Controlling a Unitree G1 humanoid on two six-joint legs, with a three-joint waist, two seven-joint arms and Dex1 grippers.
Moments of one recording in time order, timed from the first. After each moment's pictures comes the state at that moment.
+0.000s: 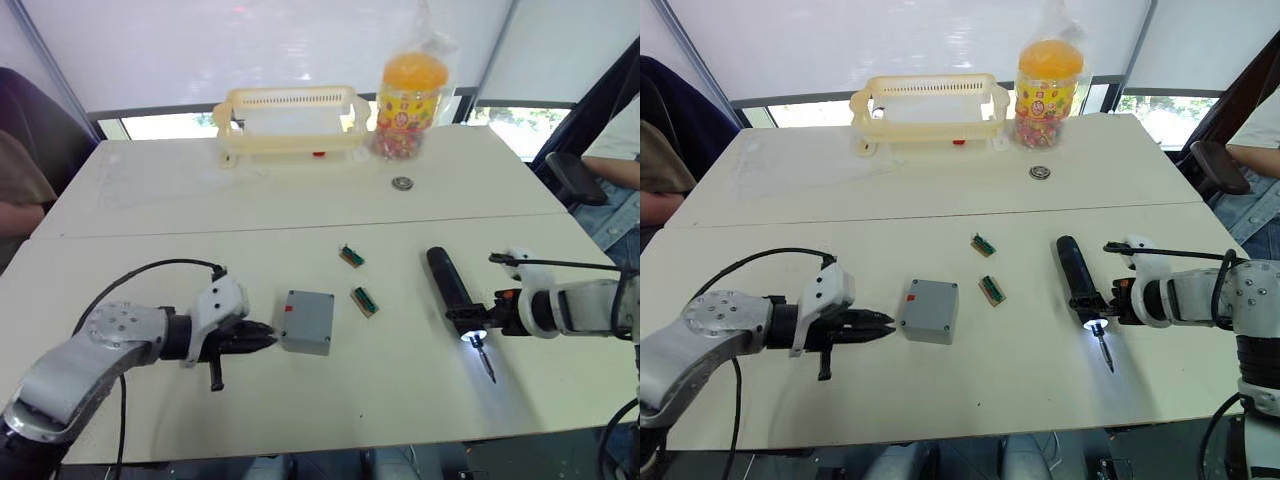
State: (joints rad) left arm -0.20 0.84 -0.01 -0.50 -0.46 0.70 -0.89; right arm -0.50 -0.95 -0.20 -0.09 1.08 1.50 0.04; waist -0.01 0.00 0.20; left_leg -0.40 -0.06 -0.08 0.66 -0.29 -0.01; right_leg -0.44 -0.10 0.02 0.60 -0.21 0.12
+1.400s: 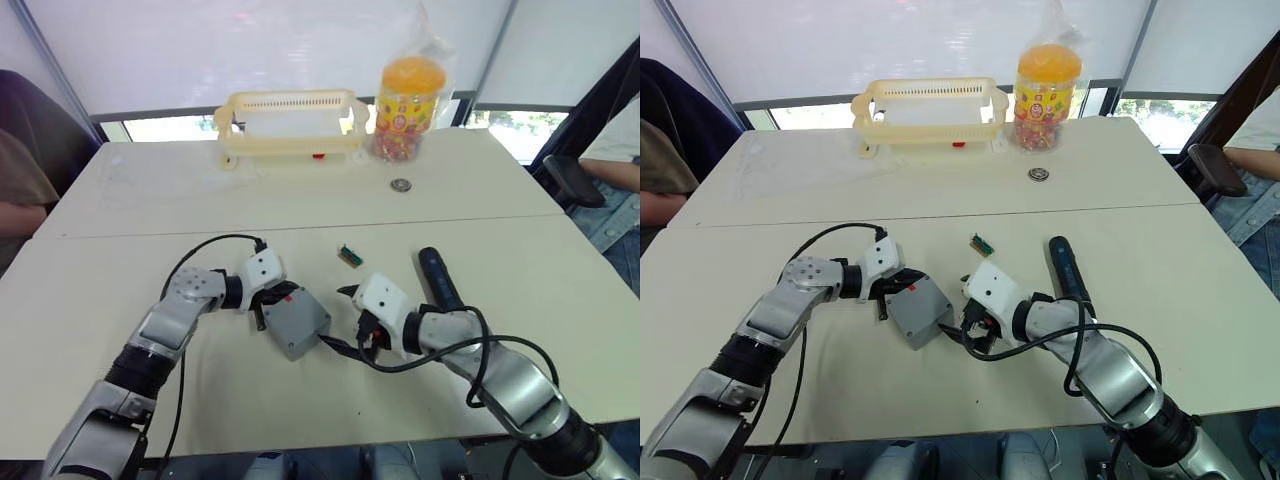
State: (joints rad) left arm -0.56 0.58 -0.25 0.18 -0.11 0.22 -1.00; right arm -0.36 -0.63 0.33 -0.62 0.23 0.80 0.61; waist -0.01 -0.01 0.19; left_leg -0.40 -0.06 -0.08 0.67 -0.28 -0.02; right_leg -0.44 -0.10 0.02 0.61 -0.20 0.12
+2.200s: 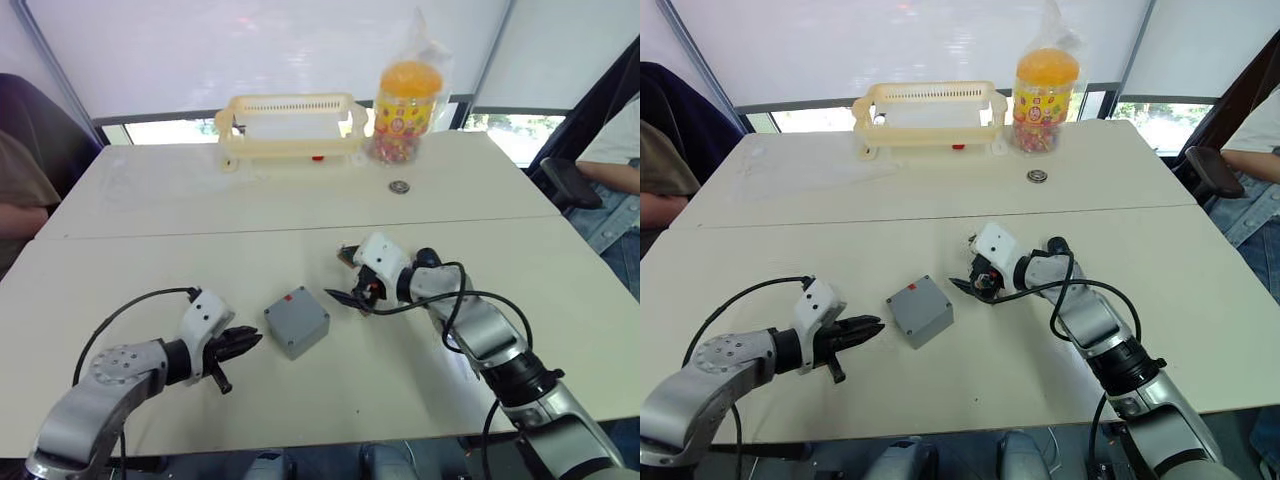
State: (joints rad) left arm -0.02 0.62 0.04 -0.55 -0.39 0.78 -0.71; right arm -0.59 -0.50 0.36 -0.06 0.04 0.39 0.73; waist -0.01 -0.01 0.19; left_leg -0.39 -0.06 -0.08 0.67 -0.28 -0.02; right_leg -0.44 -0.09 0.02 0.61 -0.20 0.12
